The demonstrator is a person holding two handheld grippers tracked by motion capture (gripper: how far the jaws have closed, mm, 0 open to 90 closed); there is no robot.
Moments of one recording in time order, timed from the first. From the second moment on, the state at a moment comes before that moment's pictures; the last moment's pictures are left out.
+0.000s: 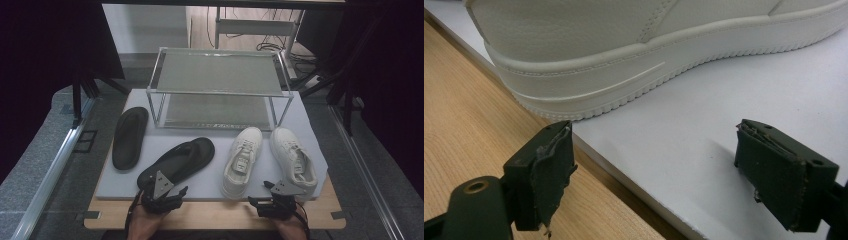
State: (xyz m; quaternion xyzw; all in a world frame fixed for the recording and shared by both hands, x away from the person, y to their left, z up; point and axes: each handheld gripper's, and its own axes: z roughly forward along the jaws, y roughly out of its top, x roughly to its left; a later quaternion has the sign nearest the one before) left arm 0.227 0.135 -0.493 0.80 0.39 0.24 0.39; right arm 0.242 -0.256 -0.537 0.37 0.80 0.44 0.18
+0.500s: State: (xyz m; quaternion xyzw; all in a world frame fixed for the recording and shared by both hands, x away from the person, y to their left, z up) left arm 0.237 0.172 -0.486 0.78 0.42 0.27 0.38; right arm 0.245 -0.254 -0.536 0.37 0.80 0.42 0.20
